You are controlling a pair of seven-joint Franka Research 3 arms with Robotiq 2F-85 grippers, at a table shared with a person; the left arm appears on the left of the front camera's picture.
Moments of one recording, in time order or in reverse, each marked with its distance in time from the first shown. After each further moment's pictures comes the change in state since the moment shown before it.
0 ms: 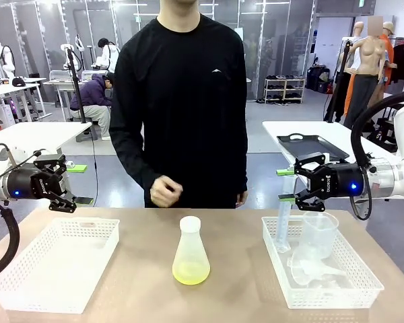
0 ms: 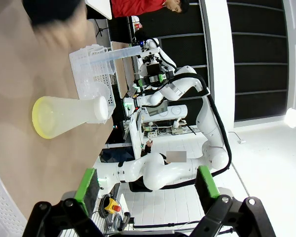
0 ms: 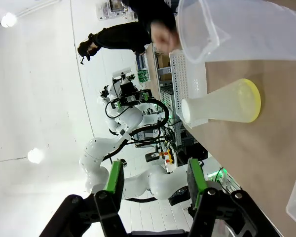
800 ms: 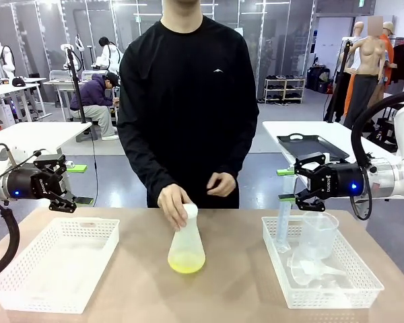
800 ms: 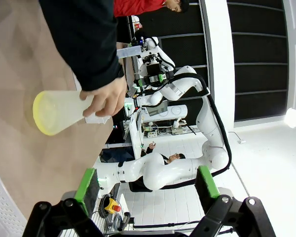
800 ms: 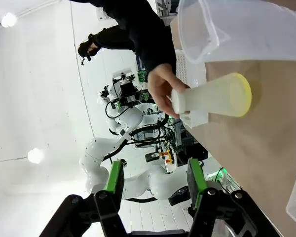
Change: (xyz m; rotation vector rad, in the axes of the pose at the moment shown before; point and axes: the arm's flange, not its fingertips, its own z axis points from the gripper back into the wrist) left arm 0.000 0.000 0.000 0.000 0.000 0.000; right arm 0.000 0.000 0.000 0.000 -0.001 0.000
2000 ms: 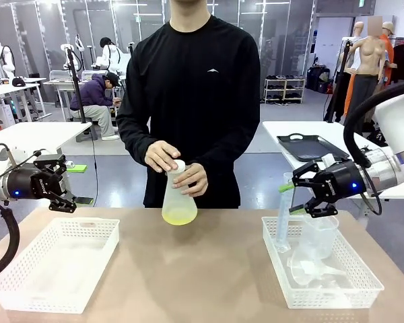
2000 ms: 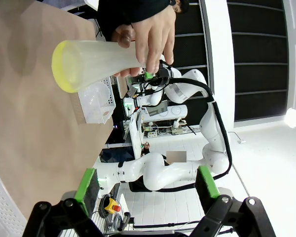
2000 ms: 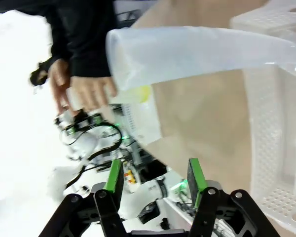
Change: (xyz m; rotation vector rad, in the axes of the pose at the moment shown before) left arm 0.000 0.000 0.000 0.000 0.000 0.000; right arm 0.001 0.004 0.007 -0.253 -0.117 -0.016
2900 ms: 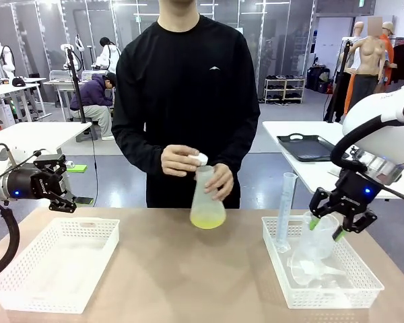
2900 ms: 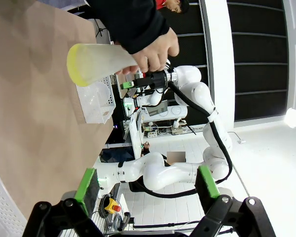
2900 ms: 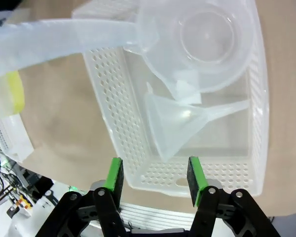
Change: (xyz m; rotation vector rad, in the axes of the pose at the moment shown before) left arm 0.000 0.000 0.000 0.000 0.000 0.000; right arm -0.011 0.002 0.010 -0.764 -0.046 0.052
